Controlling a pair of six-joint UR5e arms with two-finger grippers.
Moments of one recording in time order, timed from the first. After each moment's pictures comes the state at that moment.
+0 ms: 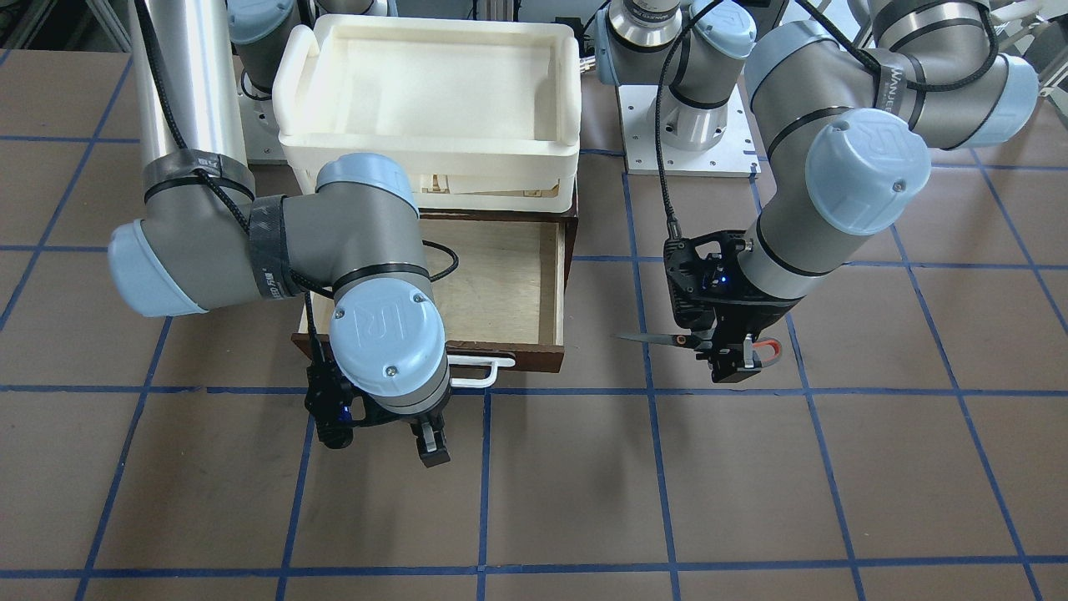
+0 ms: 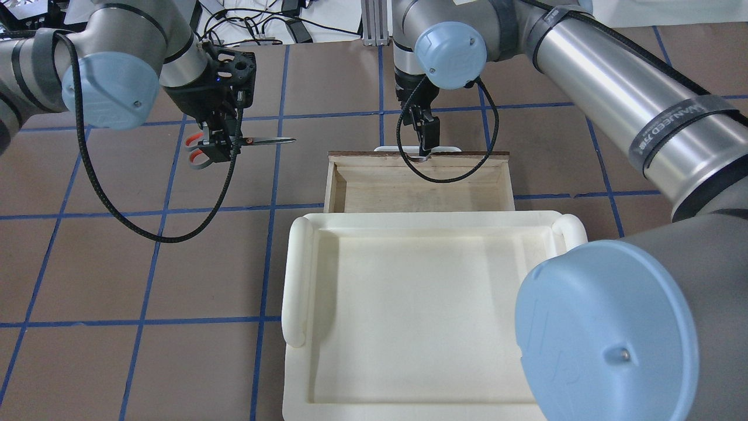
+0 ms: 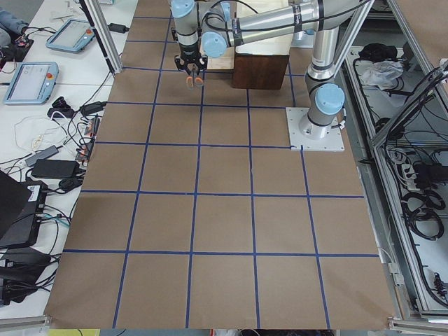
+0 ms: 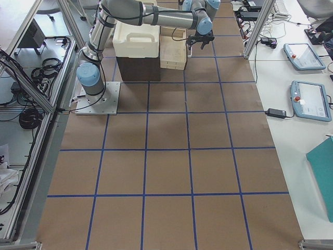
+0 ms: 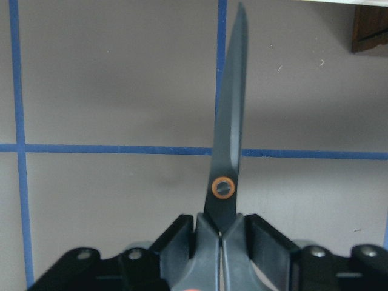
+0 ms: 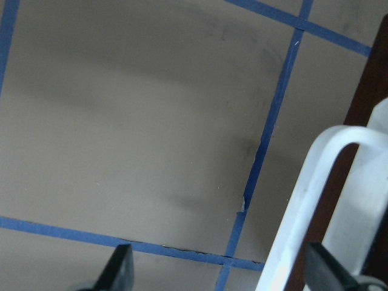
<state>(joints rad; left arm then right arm) -1.54 -1.81 -1.59 -1.35 1.52 1.56 1.82 -0.97 1.22 -1.65 -1.55 1.53</state>
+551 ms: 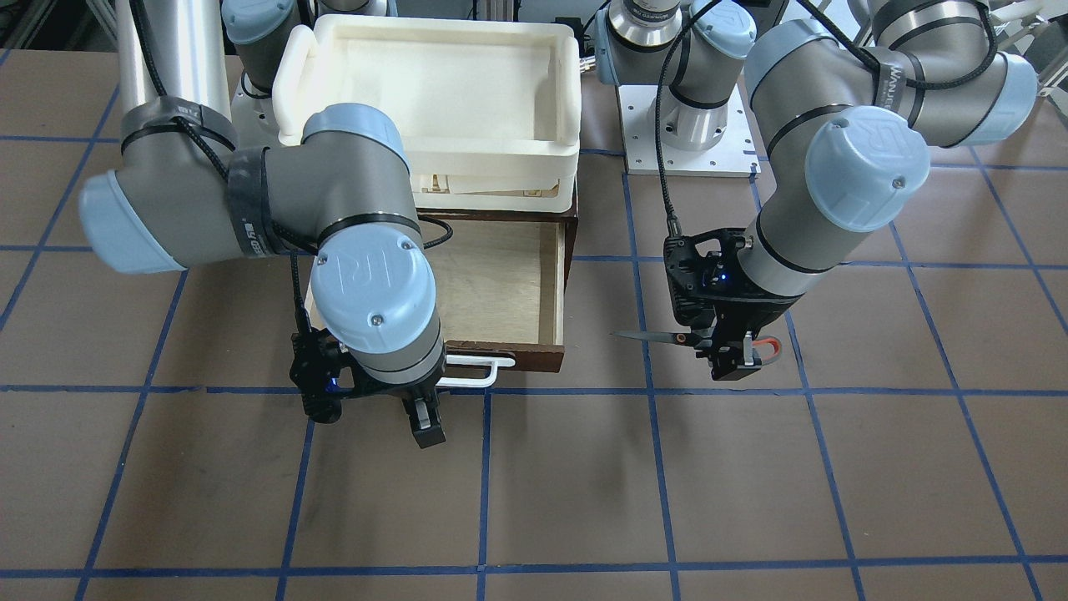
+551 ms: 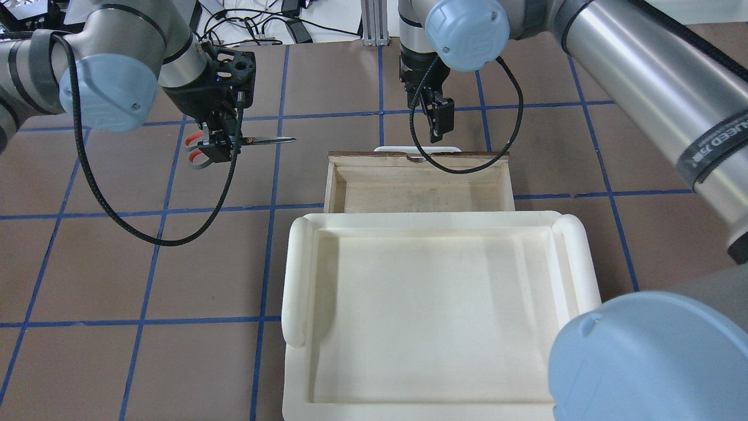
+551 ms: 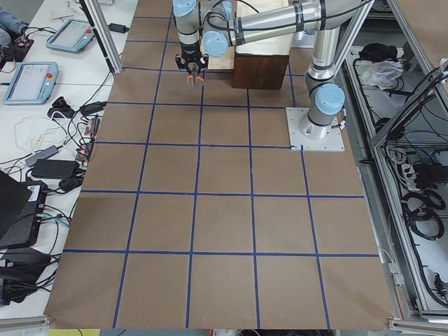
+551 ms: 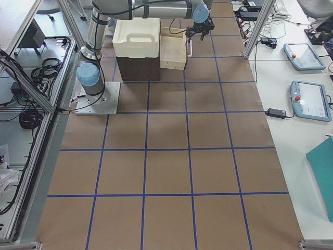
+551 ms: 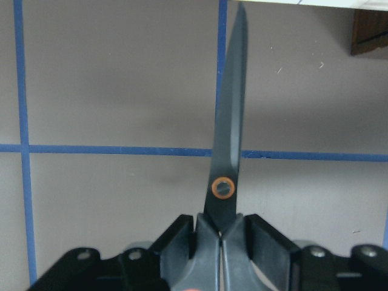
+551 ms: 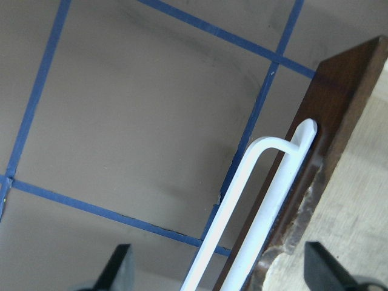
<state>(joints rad) -1.54 -1.79 -1.60 -1.35 1.51 1.55 1.82 -1.09 1.23 -1.61 -1.60 1.38</state>
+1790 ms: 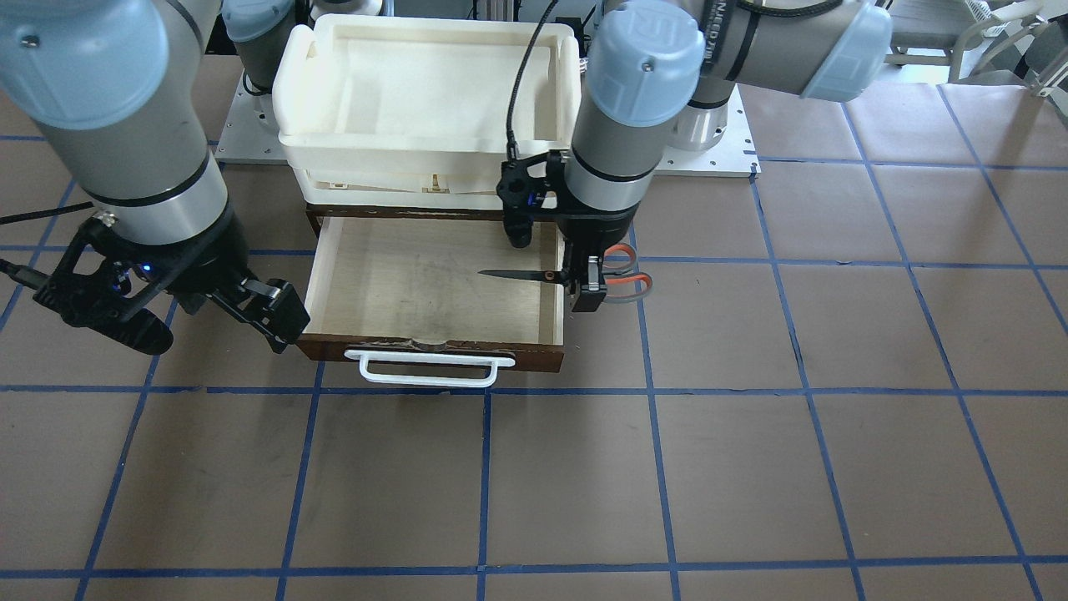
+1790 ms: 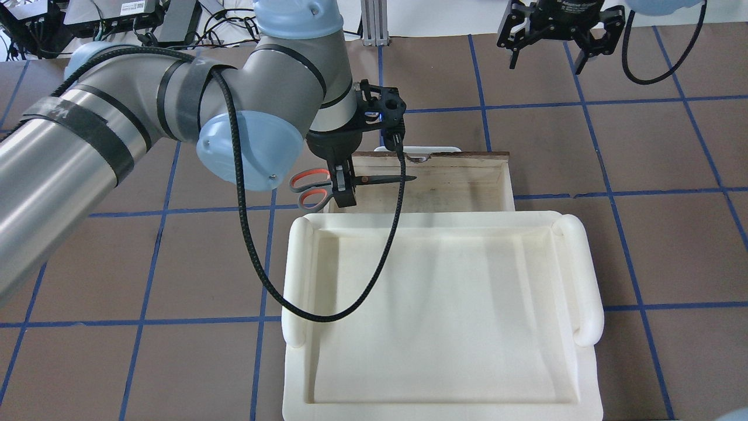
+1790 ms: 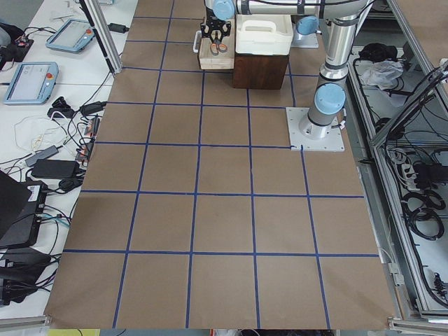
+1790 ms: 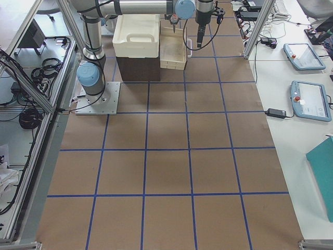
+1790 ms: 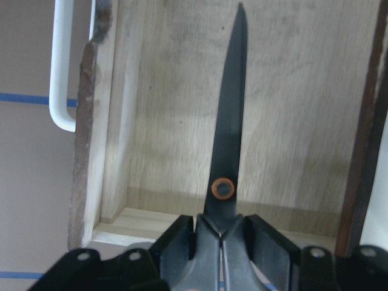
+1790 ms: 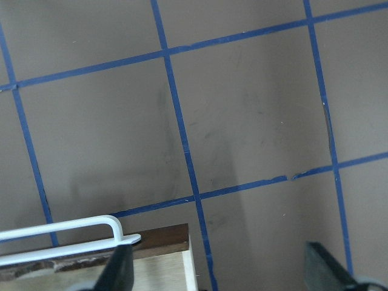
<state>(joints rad) -1.94 -1.78 -1.59 -1.37 1.53 1.10 1.55 -1.34 1.31 -1.61 -1.61 0.09</state>
